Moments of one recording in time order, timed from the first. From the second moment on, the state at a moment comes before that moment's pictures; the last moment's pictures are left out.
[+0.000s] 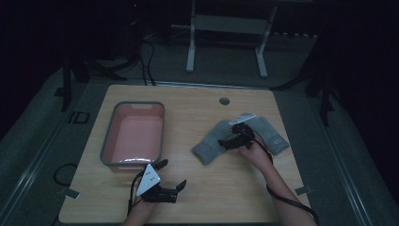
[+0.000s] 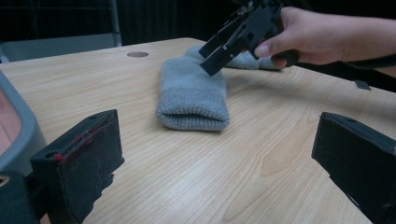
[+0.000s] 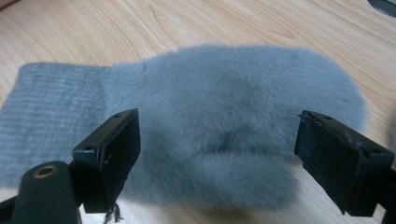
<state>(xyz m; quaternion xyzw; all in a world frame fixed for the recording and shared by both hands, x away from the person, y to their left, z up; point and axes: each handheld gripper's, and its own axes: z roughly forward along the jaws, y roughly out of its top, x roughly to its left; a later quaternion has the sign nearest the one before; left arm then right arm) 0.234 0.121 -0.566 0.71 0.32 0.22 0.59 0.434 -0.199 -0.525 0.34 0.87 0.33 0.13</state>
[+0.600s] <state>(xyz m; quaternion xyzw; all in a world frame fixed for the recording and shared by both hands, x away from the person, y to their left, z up) 0.234 0.118 -0.566 0.71 0.31 0.22 0.59 0.449 -0.184 -0.547 0.33 0.87 0.34 0.12</state>
